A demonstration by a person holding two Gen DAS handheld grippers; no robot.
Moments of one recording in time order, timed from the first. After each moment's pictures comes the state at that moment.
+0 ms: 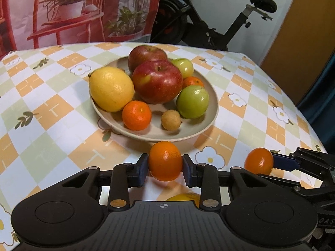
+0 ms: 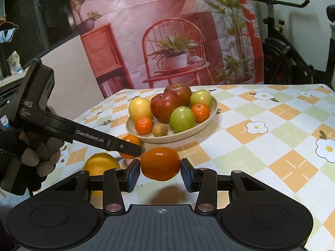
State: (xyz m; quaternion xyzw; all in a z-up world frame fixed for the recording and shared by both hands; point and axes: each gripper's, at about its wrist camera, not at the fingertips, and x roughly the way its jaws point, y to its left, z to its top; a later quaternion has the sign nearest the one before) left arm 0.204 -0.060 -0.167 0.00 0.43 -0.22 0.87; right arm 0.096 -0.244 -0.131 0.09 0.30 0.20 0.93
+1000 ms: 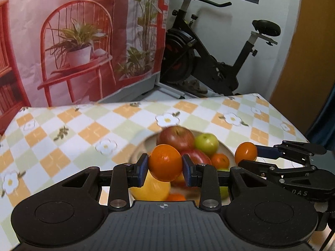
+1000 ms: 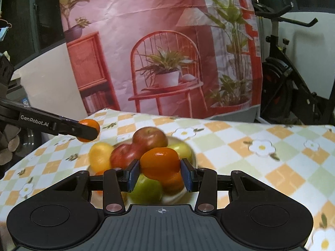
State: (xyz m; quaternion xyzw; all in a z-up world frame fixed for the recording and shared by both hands) left arm 0.275 -0.053 -0.102 0.04 0.35 -0.20 0.91; right arm 0.224 -0.255 -0.116 0.05 0.27 0.19 0.94
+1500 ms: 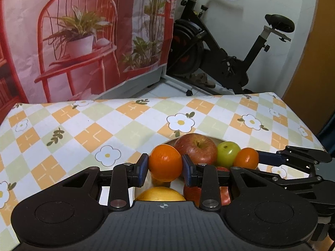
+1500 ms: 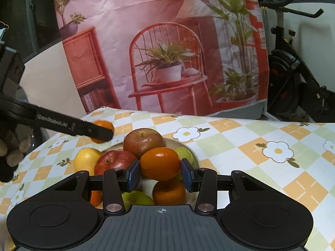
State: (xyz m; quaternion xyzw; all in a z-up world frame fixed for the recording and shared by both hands) left arm 0.323 -0.056 -0.126 0.03 0.38 -0.18 0.91; right arm 0.269 -0.247 -0.139 0.07 0.28 0.20 0.93
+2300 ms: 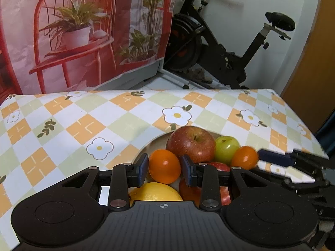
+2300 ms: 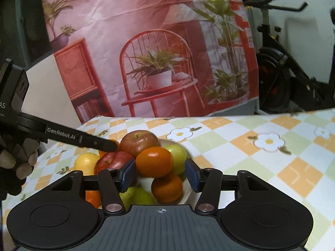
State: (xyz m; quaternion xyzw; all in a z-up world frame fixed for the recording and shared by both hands) left arm 0.327 -0.056 -0.133 0.02 0.39 -0.19 0.90; right arm 0.249 -0.257 -0.142 0.11 0.27 0.18 0.94
